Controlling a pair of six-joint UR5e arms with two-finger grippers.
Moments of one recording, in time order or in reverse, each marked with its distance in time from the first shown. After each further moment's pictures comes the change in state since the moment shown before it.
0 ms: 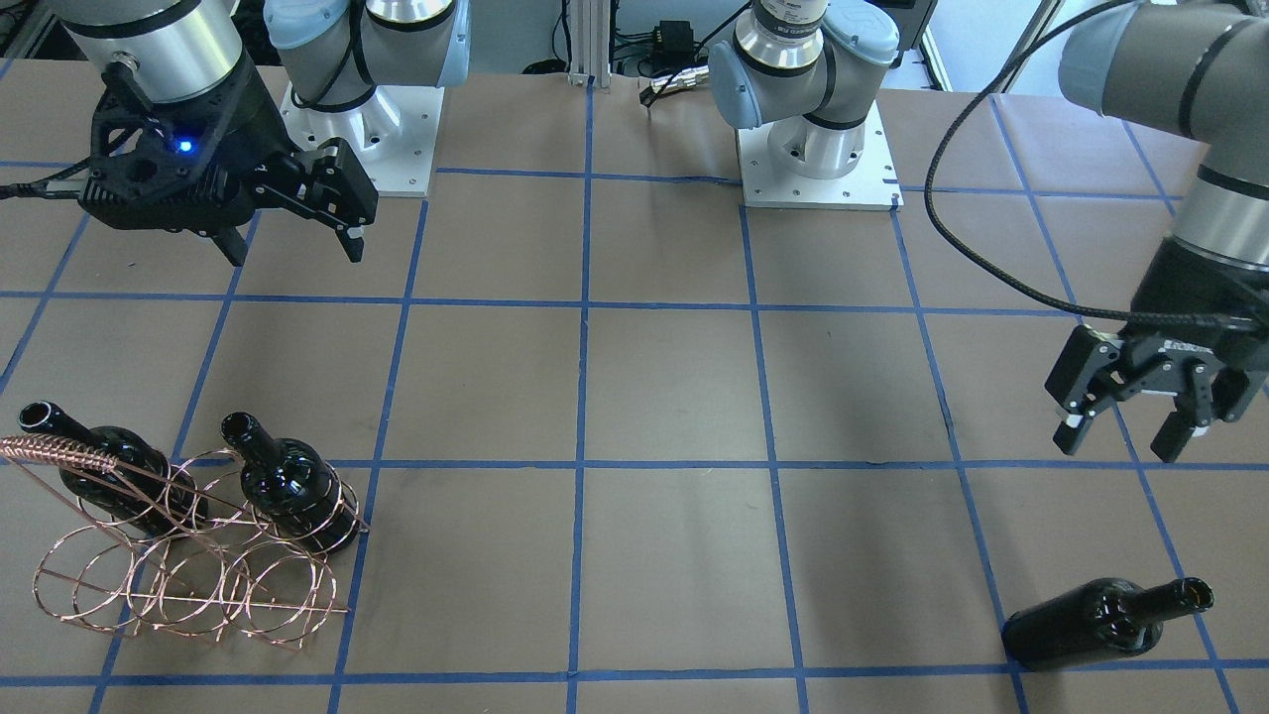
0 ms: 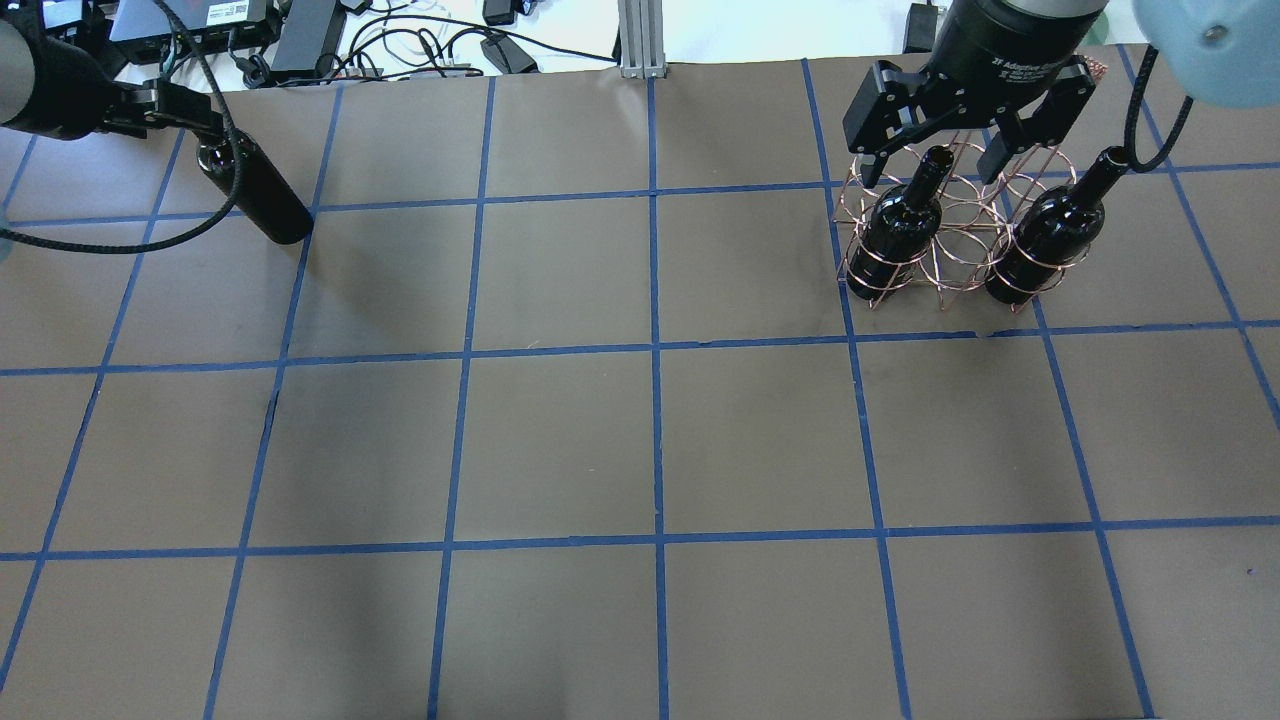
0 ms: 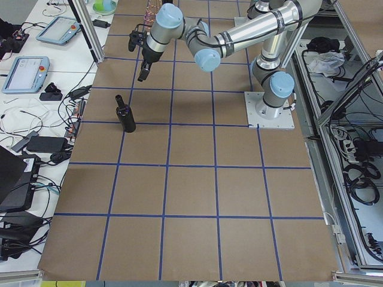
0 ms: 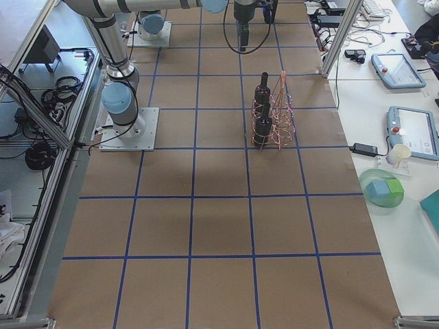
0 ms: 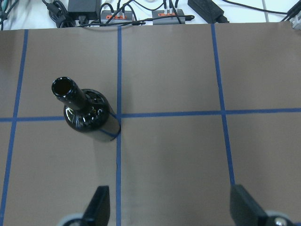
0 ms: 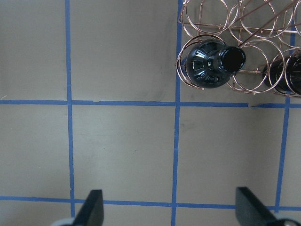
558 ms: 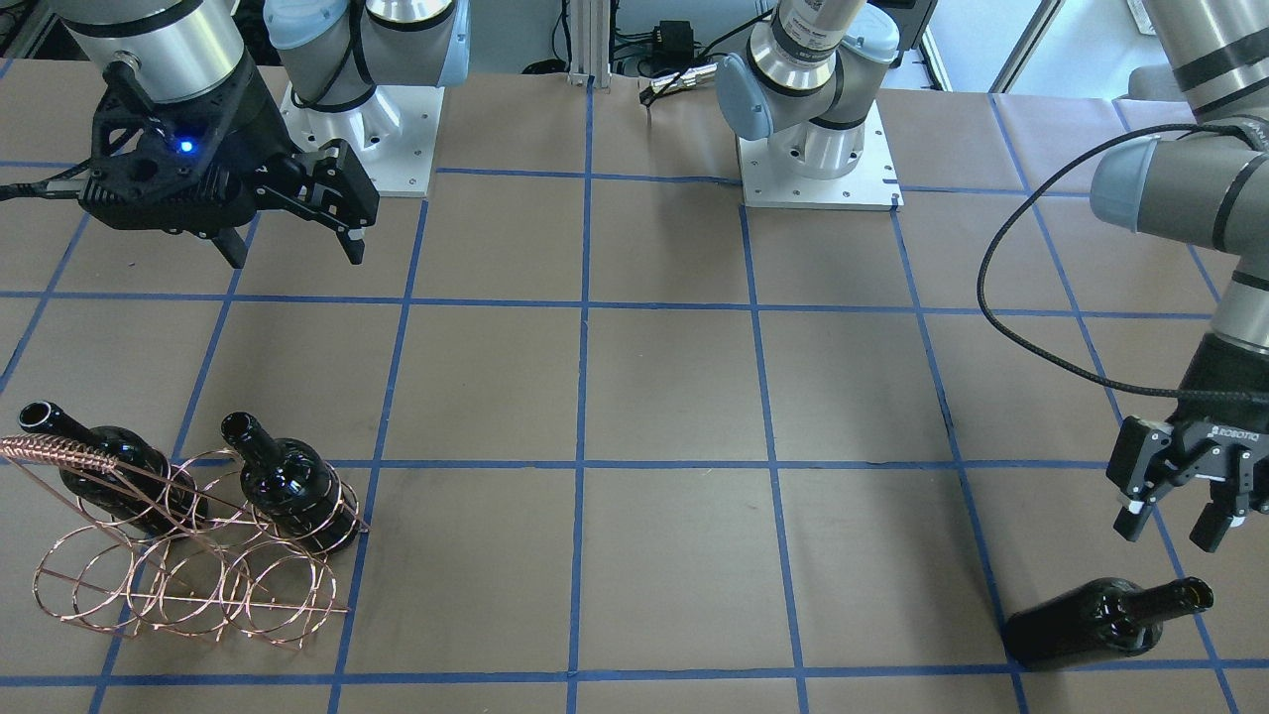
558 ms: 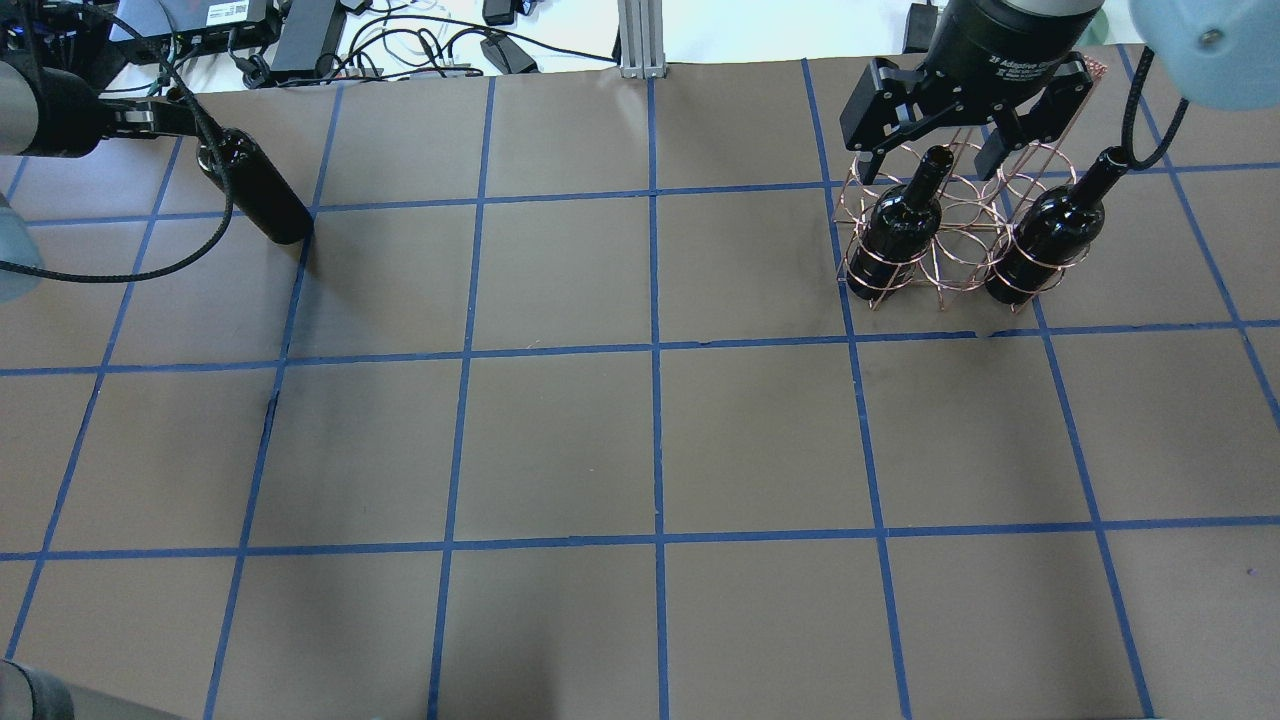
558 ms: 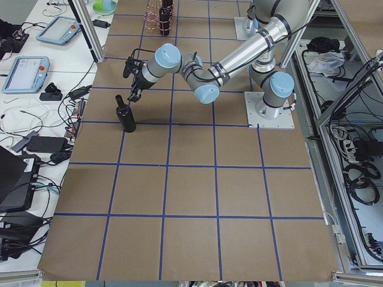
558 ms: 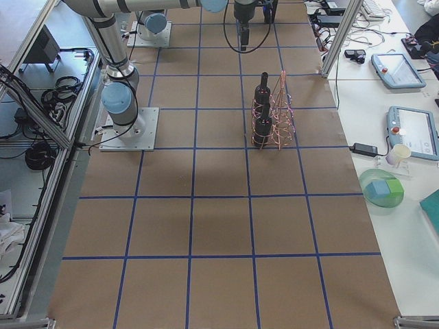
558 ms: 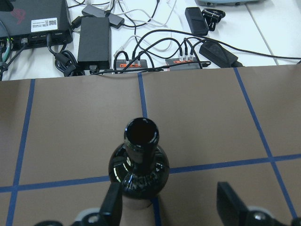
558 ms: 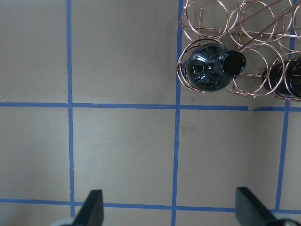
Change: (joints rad) left arm 0.045 -0.142 -0.013 0.259 -0.064 0.038; right arm 0.003 0.001 0.000 -0.012 0.001 0.000
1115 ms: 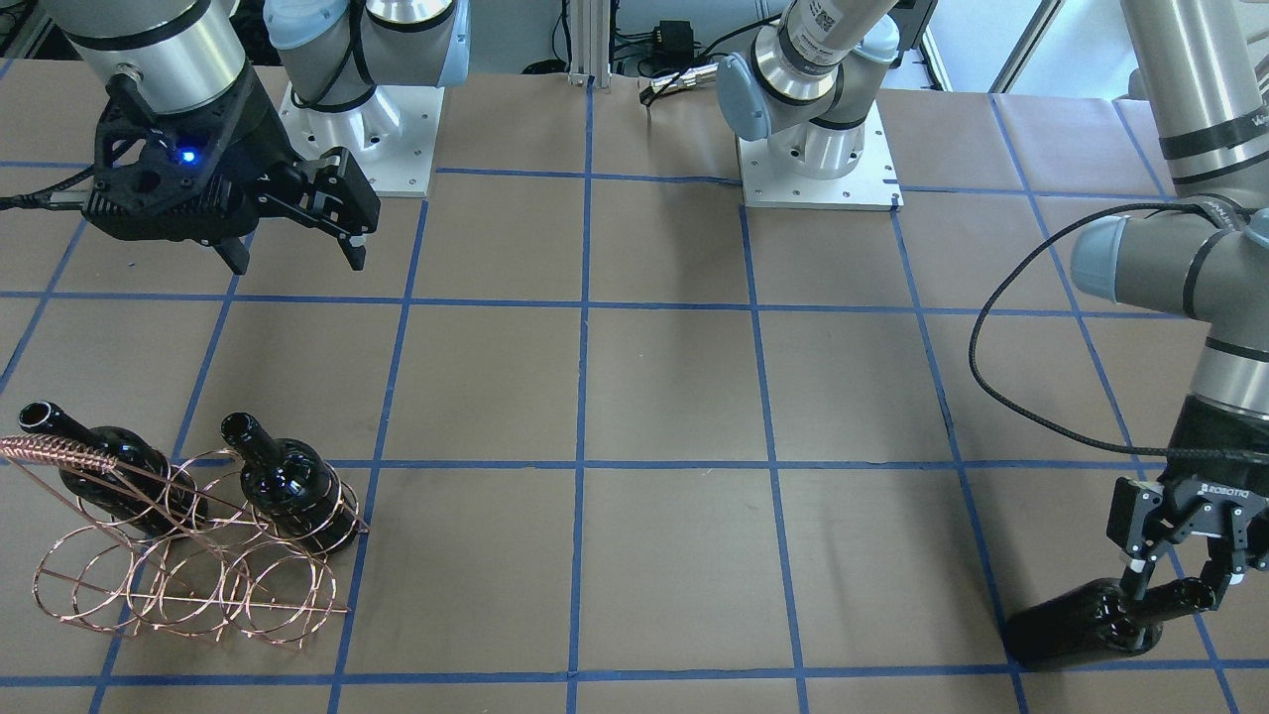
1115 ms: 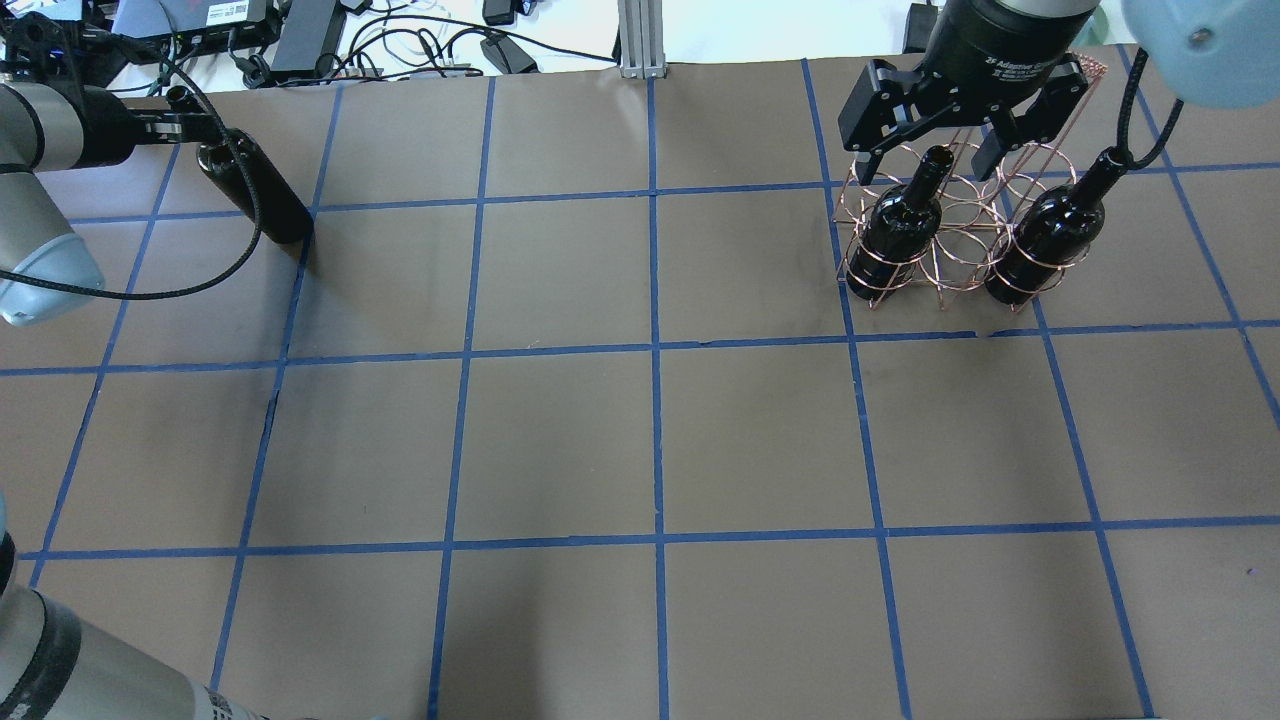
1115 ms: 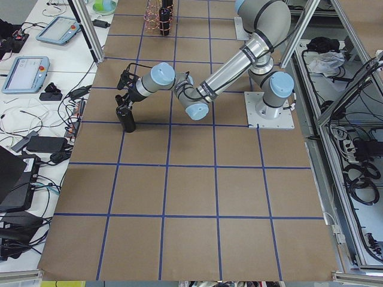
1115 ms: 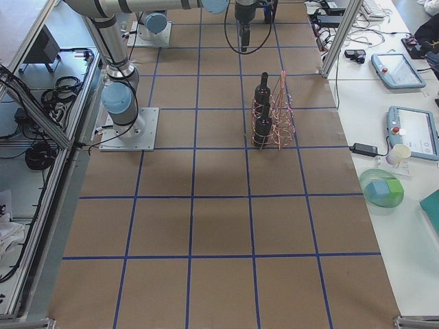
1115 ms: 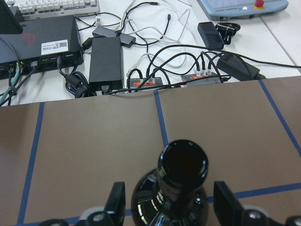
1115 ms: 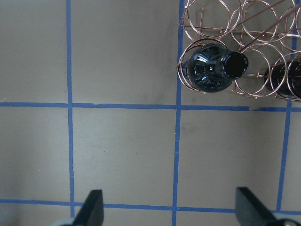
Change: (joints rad) left arm -0.001 -0.122 0.004 0.228 -0.029 -0.004; right arm 0.000 0.009 0.000 -0.002 0.002 -0.001
